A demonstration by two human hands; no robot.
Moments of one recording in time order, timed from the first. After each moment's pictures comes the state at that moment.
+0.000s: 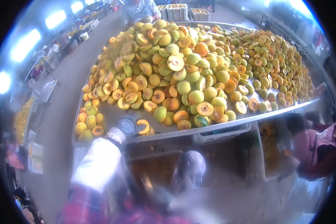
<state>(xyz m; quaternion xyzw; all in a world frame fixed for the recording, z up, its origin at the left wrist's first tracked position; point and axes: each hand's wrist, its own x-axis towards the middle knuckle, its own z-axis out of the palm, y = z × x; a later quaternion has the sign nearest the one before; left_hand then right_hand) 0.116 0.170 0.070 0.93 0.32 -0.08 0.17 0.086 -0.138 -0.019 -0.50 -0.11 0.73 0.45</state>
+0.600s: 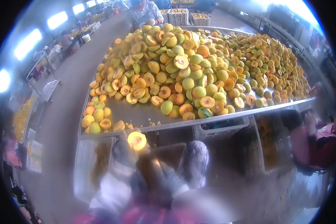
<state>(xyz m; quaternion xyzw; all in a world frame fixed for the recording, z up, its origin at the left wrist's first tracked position) 0.052 0.035 0.045 0.62 0.58 0.52 0.10 0.105 -0.124 0.101 -0.44 -0.21 0.63 0.61</state>
